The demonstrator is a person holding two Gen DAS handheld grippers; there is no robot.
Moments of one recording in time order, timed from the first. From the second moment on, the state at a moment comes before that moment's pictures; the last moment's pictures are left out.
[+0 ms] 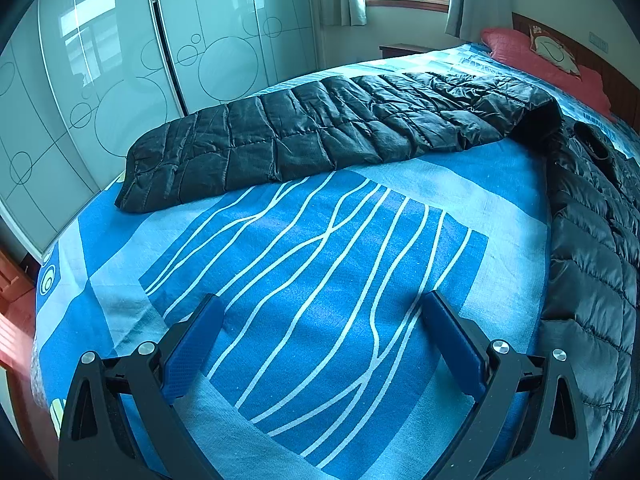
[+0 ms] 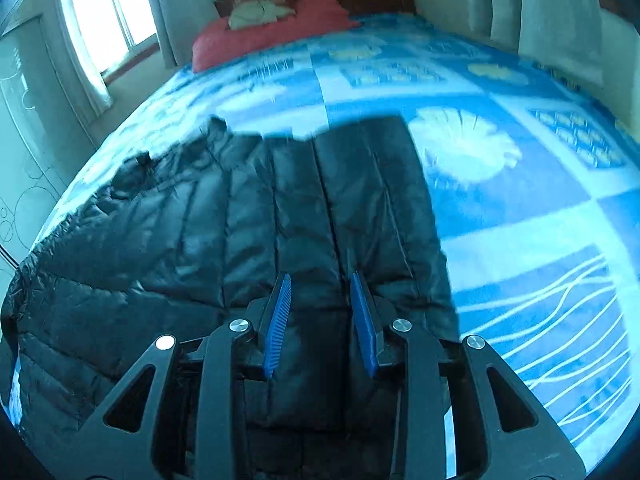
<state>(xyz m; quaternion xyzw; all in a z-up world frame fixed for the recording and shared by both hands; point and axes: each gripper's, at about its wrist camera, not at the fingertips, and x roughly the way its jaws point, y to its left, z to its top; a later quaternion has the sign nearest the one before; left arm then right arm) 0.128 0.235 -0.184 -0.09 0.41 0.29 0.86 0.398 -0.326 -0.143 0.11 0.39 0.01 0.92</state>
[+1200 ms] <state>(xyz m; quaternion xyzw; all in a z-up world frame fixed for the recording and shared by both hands) 0.130 0.232 -0.185 -0.09 0.40 0.29 0.86 0.361 -0.300 -0.150 0.15 0.40 0.01 0.91</state>
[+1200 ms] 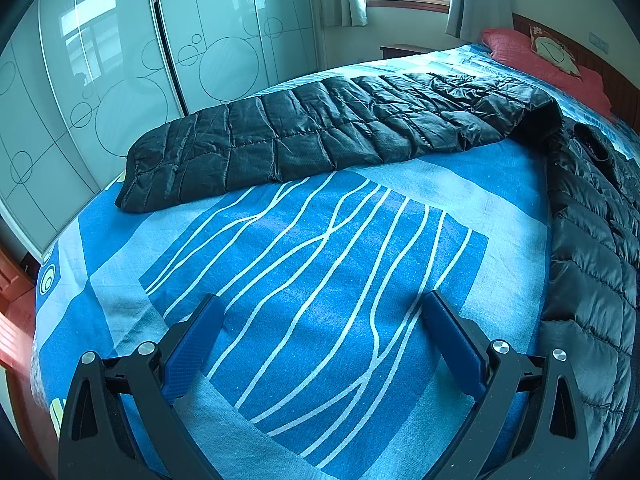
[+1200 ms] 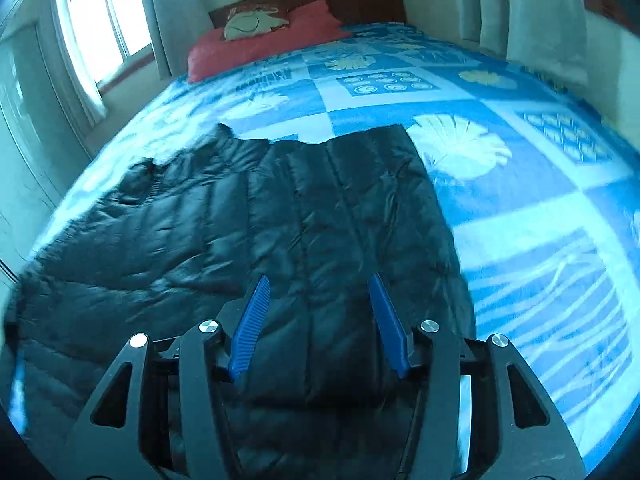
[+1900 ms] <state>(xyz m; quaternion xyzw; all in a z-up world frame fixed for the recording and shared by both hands) 0.129 0.234 -0.185 -0.10 0.41 0.29 0.86 0.317 -0.274 -0.192 0.16 0.41 0.04 0.90</state>
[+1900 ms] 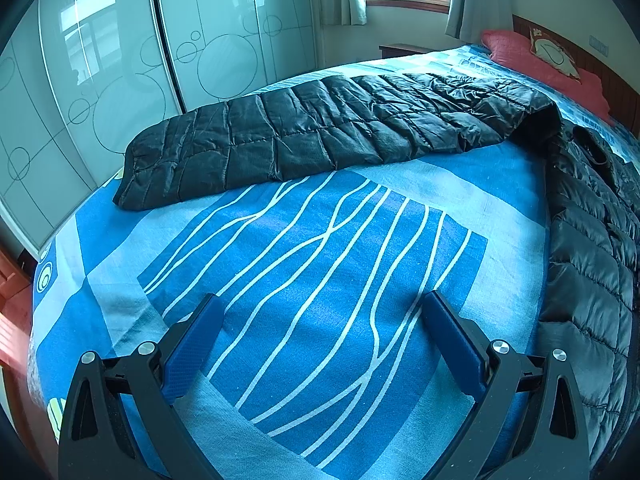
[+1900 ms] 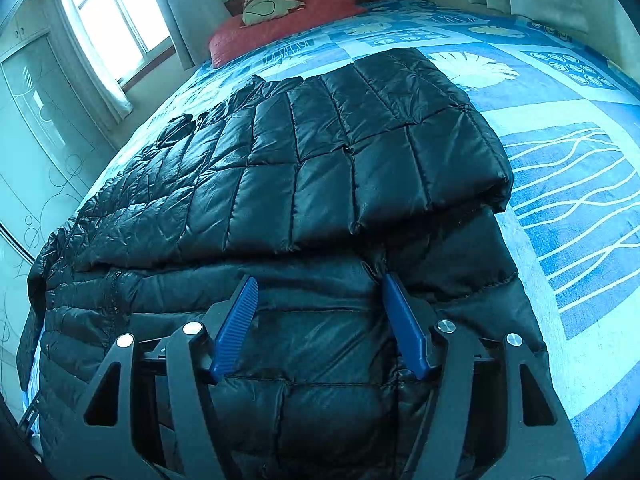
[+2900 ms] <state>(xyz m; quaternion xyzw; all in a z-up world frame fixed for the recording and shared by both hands) 0.121 0.279 -0.174 -0.20 0.40 0.24 0.86 0.313 -0.278 -0.192 0.17 0.40 0.04 0.90</state>
